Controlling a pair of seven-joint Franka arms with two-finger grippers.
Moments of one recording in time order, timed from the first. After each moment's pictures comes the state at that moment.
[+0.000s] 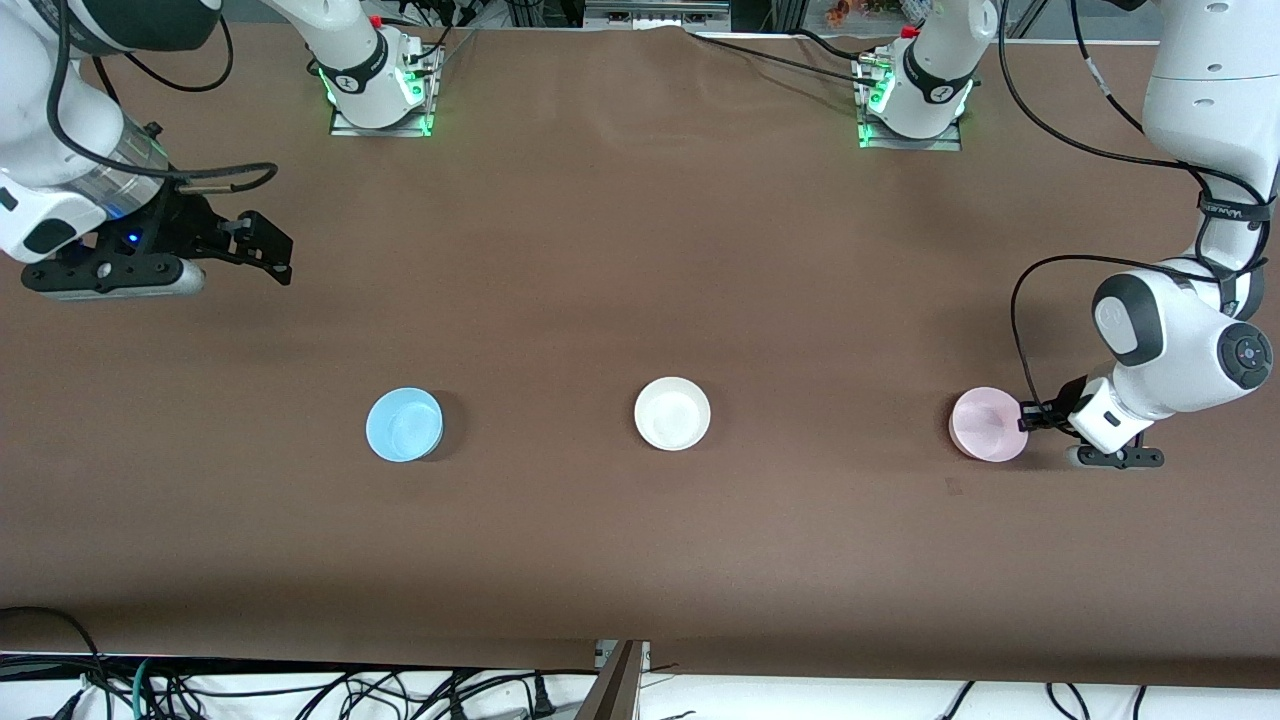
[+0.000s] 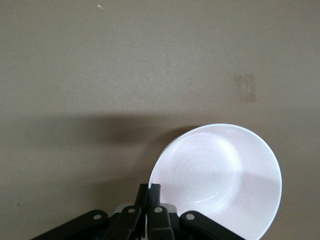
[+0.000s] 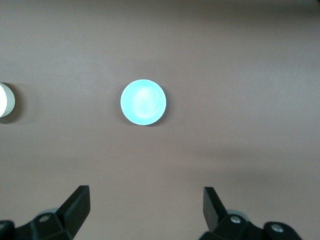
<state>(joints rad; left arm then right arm) 0.15 0.59 0.02 -1.80 -0.20 2.36 0.29 0.20 0.07 -0.01 -1.61 -0.01 1.73 0.13</state>
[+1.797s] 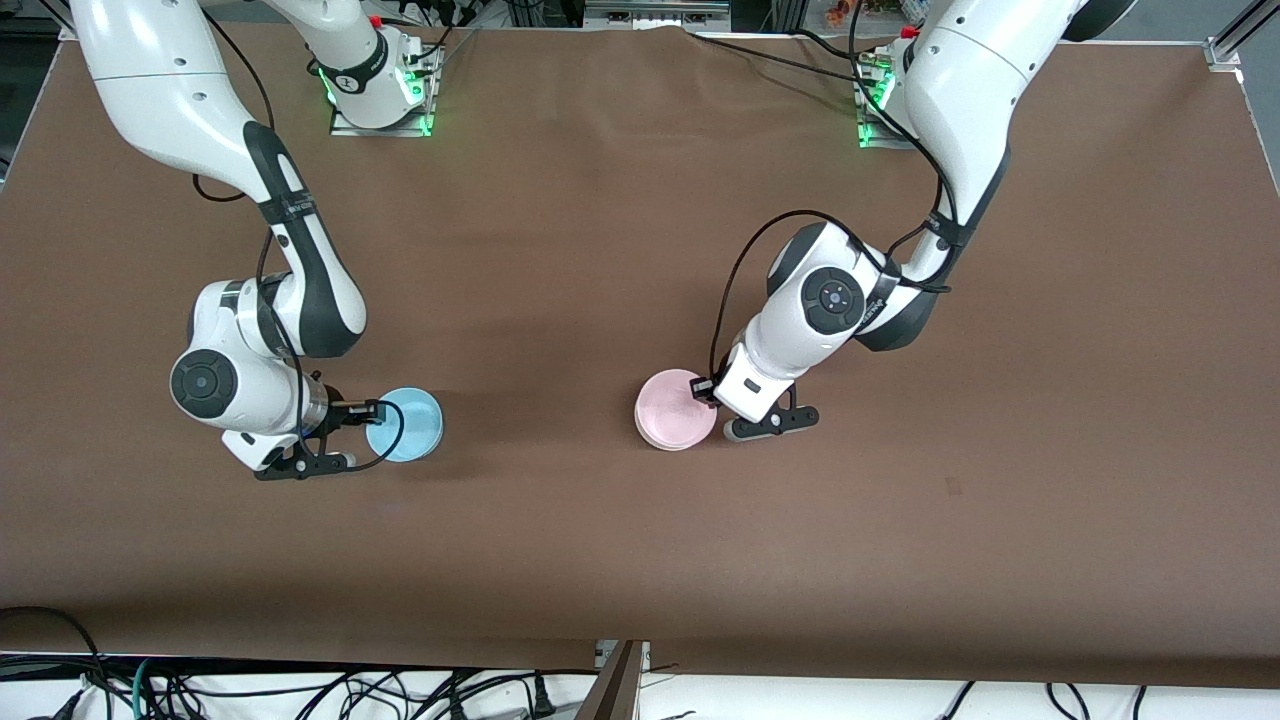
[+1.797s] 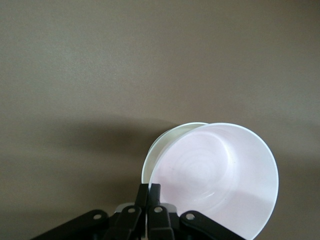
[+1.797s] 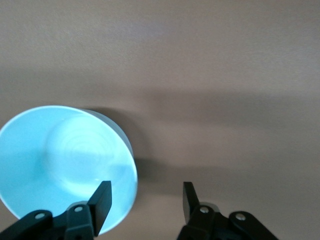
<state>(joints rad) -0.28 0.69 -0.30 -1.59 -0.01 2.42 -0.73 0.14 0.67 -0.02 -1.63 0.04 2.21 0.00</state>
